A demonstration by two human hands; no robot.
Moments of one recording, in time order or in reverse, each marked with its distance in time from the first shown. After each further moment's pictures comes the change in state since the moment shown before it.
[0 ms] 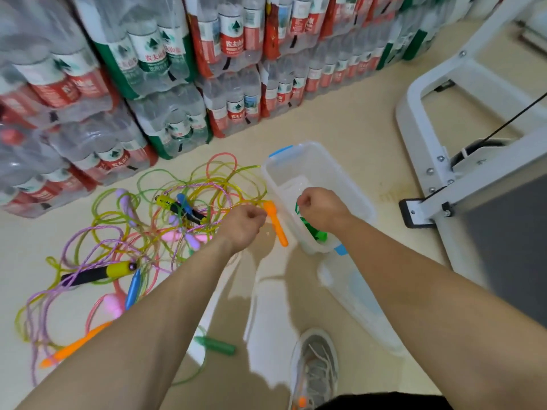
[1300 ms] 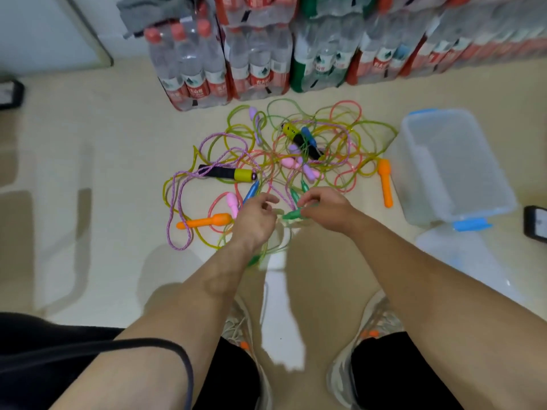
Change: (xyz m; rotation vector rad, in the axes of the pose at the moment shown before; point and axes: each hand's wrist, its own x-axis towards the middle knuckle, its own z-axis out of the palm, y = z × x) left_hand -0.164 -0.174 -0.105 -0.057 0.347 -0.227; right_hand -0.113 -0.163 0.169 0.183 -0.362 -0.204
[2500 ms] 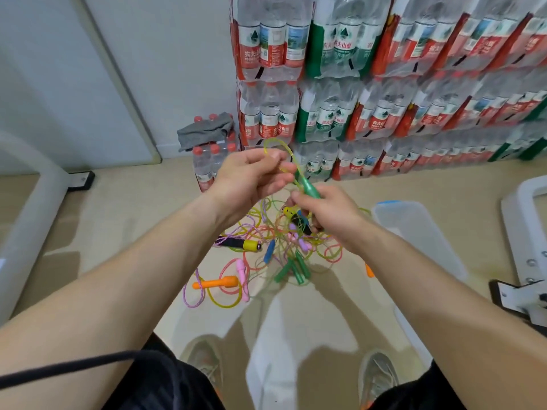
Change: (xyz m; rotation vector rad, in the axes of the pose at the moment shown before) left_hand -0.117 0.221 -0.168 -0.832 -0.150 0.380; right_hand -0.131 -0.170 -0.108 0.319 0.117 -0.317
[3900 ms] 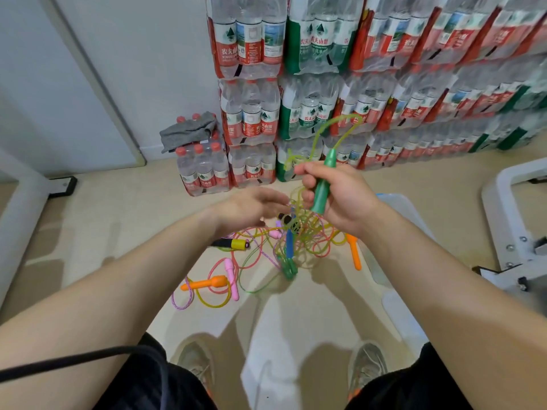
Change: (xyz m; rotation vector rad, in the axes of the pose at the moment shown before) left_hand 0.006 -0.043 0.007 0.718 -0.317 -0.239; right_hand -0.012 -0.013 -0.036 0.706 -0.063 0.030
